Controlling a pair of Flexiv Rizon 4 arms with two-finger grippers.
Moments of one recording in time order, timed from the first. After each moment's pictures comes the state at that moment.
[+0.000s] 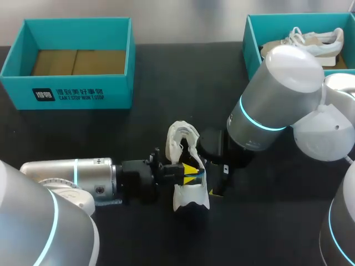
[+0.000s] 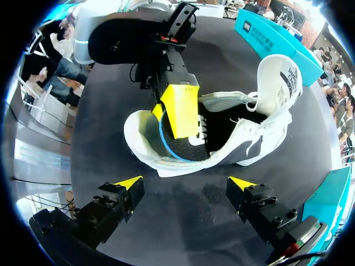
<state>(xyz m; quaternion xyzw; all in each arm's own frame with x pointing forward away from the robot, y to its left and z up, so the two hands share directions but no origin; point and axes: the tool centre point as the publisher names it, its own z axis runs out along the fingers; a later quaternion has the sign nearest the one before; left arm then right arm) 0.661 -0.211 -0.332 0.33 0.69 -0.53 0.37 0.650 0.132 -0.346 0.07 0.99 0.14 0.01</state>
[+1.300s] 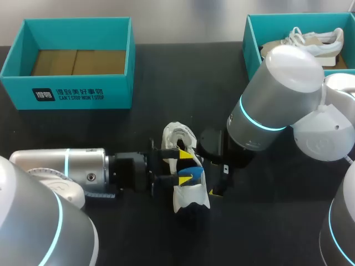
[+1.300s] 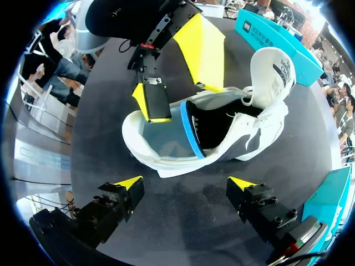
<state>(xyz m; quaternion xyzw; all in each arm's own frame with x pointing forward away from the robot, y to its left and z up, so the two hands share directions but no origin) 0.658 -0.201 -0.298 0.28 0.71 -0.57 0.31 0.650 0.132 -0.346 0.07 0.99 0.14 0.01</state>
